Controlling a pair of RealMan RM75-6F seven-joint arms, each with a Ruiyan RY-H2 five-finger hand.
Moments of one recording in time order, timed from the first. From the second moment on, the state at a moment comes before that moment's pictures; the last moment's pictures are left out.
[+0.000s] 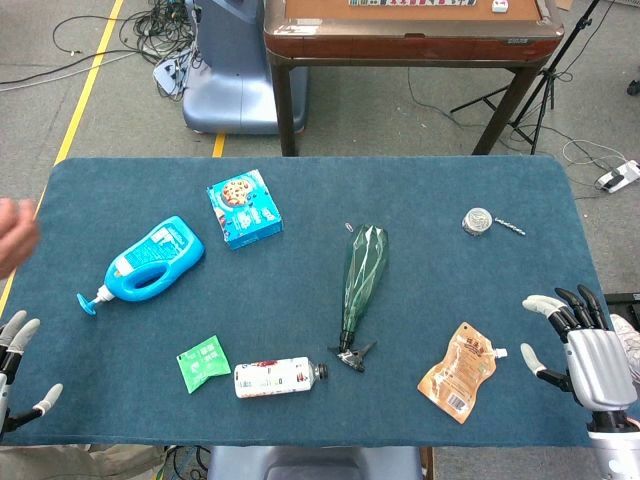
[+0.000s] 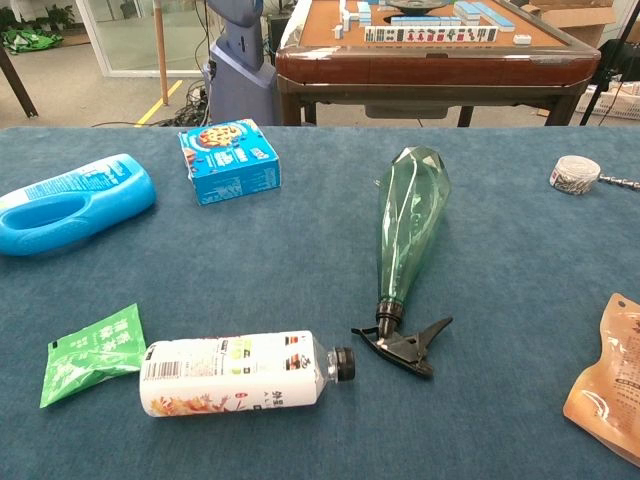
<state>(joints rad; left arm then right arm) 0.04 -1.02 0.01 -1.70 1.63 1.65 -0.04 0.02 -0.98 0.05 -1.96 -1.56 1.53 -0.07</state>
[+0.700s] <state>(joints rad) 0.05 -1.02 0.01 -1.71 1.63 1.66 -0.03 0.13 -0.94 0.06 -1.97 -1.59 1.38 -0.05</state>
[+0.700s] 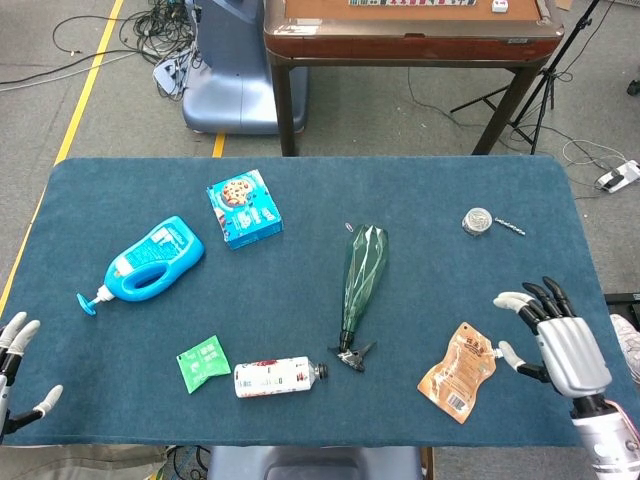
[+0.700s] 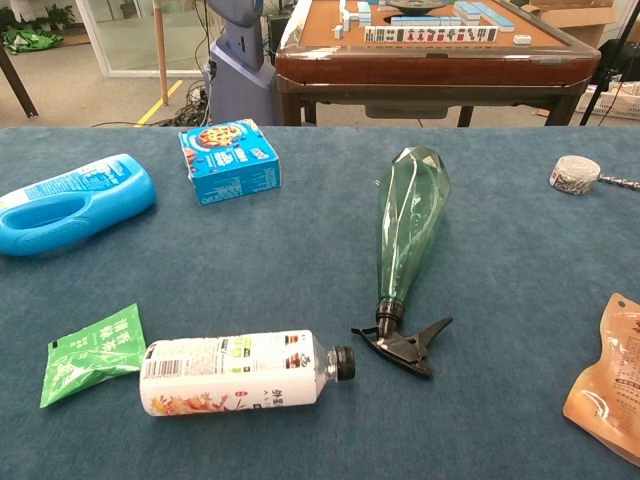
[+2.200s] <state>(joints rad) 0.12 -1.04 0.02 -1.61 1.56 1.70 -0.13 0.81 -1.56 0.10 -1.38 -1.56 0.79 -0.65</state>
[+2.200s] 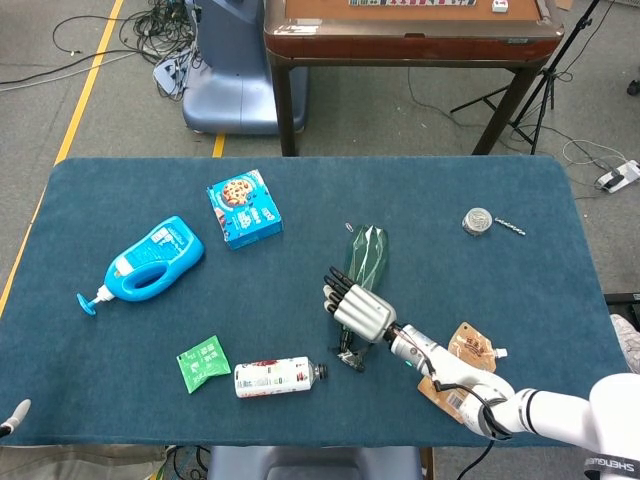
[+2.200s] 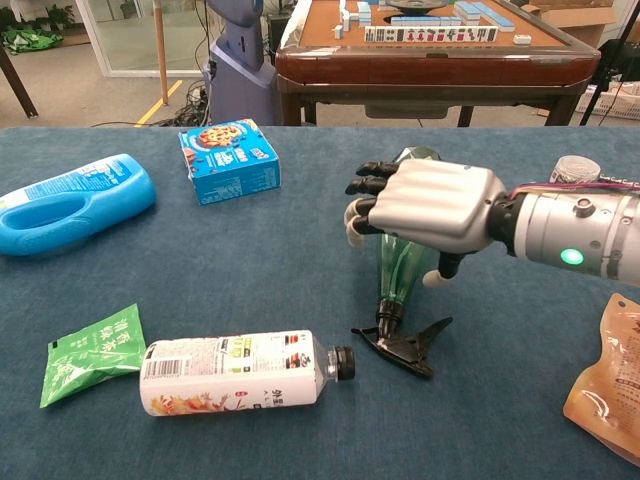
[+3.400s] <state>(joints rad) 0.11 -1.06 0.01 -1.60 1.57 1.67 -0.12 0.81 -1.58 0.15 -1.35 -1.48 0.95 -0.36</state>
